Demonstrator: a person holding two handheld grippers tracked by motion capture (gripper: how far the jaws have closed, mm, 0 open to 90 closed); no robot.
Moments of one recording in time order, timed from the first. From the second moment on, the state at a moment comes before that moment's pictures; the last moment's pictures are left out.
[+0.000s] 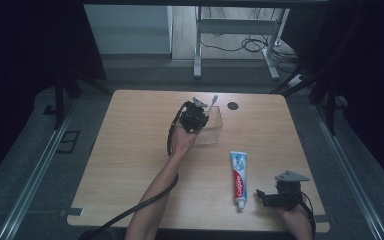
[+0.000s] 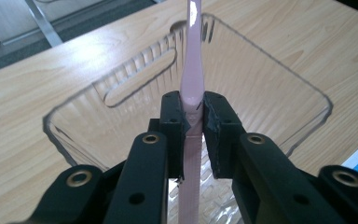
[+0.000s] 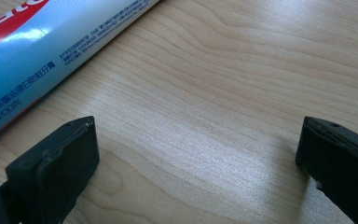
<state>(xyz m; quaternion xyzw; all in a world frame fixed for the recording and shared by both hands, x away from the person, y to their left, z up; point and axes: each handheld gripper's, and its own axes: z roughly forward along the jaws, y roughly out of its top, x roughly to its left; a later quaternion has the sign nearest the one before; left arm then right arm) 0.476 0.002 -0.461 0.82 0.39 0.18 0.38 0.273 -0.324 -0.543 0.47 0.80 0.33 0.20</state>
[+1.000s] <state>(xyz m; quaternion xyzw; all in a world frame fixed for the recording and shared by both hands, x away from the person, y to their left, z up) 0.475 0.006 -0.456 0.83 0.39 0.14 0.37 0.273 -0.324 -0.543 0.47 0.80 0.33 0.20</state>
